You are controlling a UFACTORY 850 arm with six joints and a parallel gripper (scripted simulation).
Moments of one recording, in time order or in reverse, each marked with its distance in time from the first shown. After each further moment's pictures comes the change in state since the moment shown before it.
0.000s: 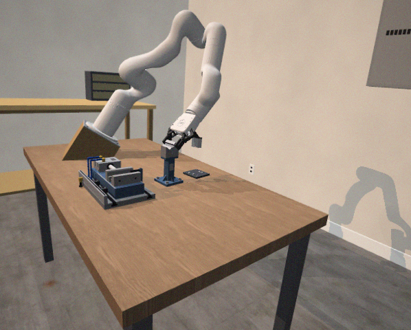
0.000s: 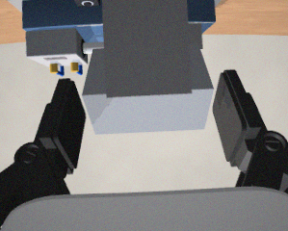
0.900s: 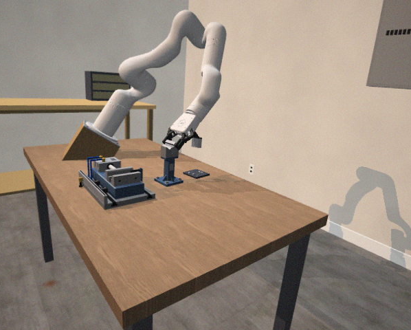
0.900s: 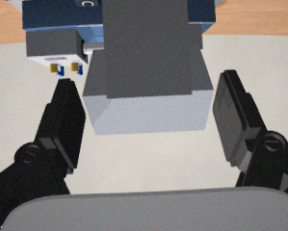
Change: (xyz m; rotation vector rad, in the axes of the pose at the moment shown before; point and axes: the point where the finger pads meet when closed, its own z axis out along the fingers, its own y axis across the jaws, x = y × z) arm 0.000 0.000 0.000 0.000 0.000 0.000
